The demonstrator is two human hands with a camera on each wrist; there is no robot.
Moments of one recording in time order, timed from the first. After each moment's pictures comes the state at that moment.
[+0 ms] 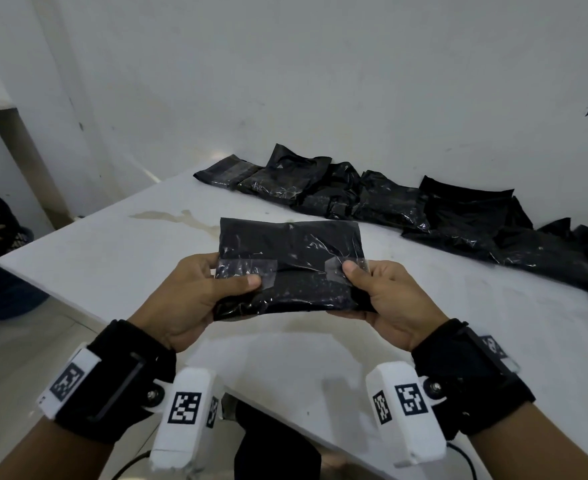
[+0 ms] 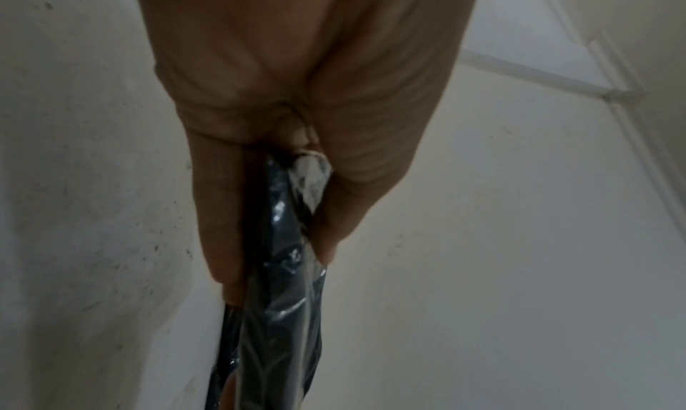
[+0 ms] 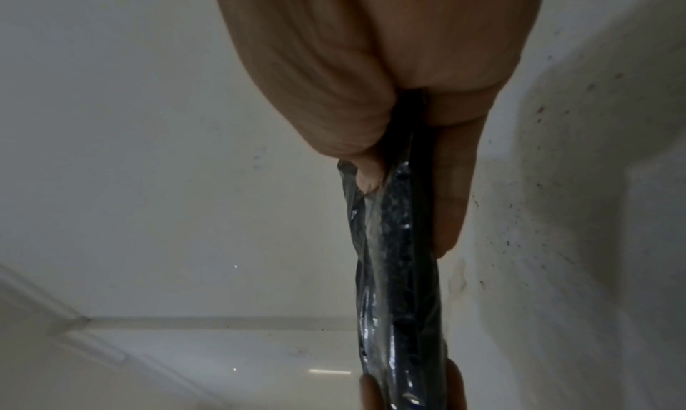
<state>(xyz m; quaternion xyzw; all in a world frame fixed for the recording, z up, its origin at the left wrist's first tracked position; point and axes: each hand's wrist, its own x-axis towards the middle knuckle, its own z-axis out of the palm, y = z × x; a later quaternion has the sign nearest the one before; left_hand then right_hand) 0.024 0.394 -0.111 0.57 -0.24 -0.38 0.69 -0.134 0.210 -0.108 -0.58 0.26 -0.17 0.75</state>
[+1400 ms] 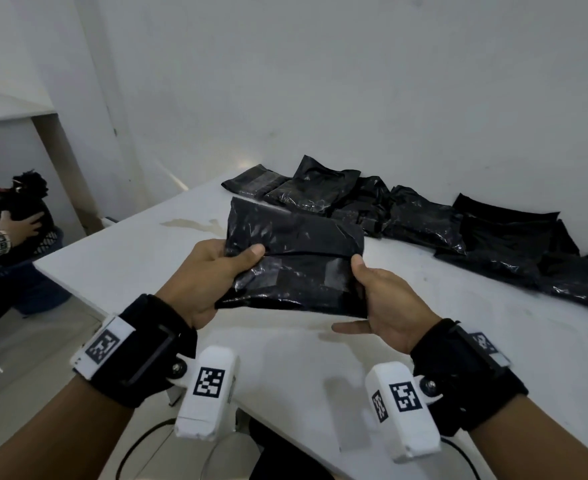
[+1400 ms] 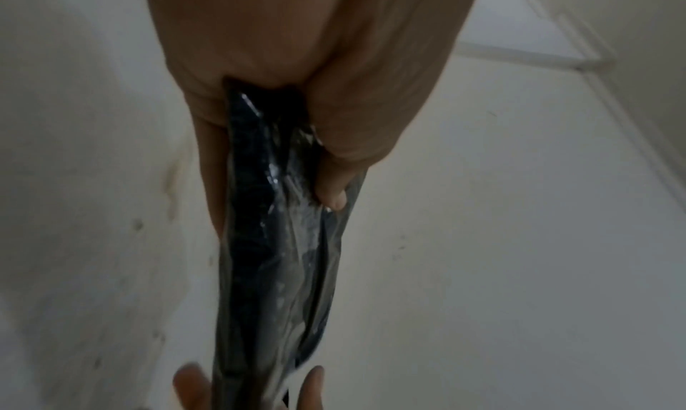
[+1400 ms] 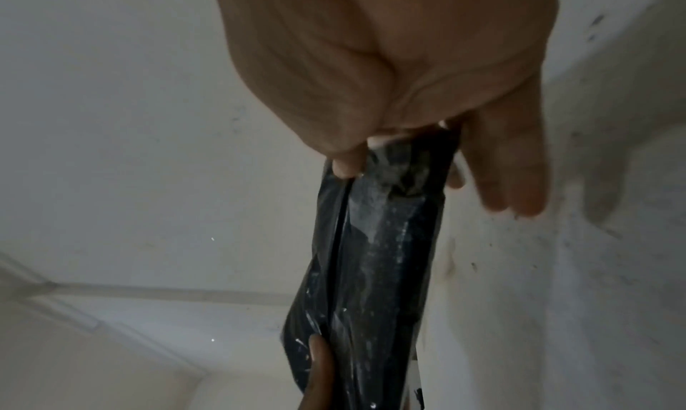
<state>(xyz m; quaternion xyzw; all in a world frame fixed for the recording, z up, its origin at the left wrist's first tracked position) 0.067 0.387 -0.097 0.61 -0.19 -0.29 0.71 -0.081 0.210 -0.109 -0.63 0.31 -0.09 0.71</state>
